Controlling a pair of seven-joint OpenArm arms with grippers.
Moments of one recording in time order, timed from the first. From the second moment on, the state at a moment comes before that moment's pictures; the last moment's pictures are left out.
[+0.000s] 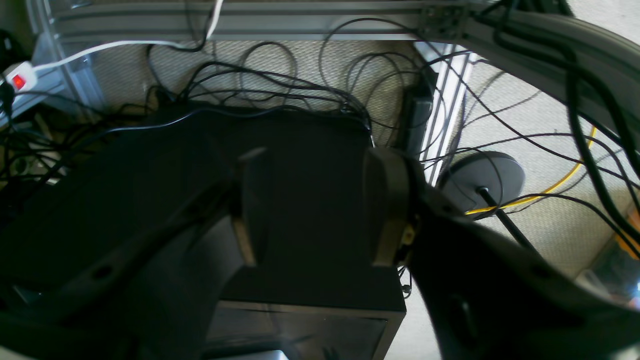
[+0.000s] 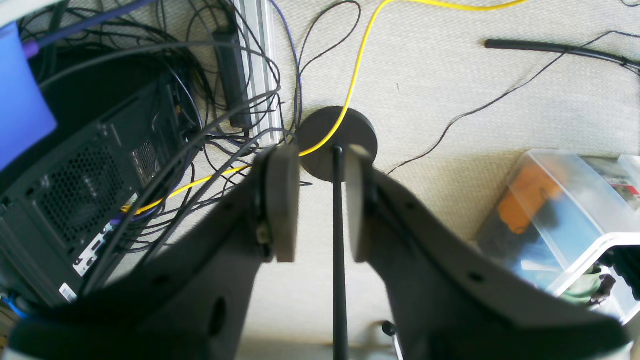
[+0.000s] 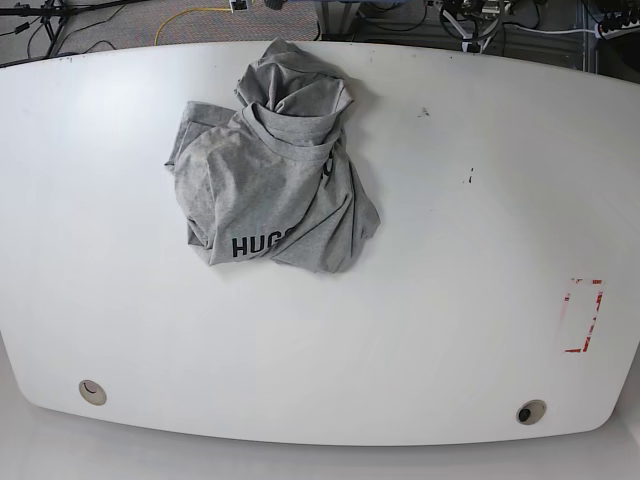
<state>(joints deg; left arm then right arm) 6.1 -8.8 -9.7 10.1 7.9 -7.2 -1.0 -16.5 1.2 9.5 14.1 -9.8 6.2 2.7</state>
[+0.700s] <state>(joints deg) 6.3 -8.7 -8.2 10.9 7.6 -7.2 -1.0 -16.6 1.2 9.2 14.5 -9.8 6.0 2.6</state>
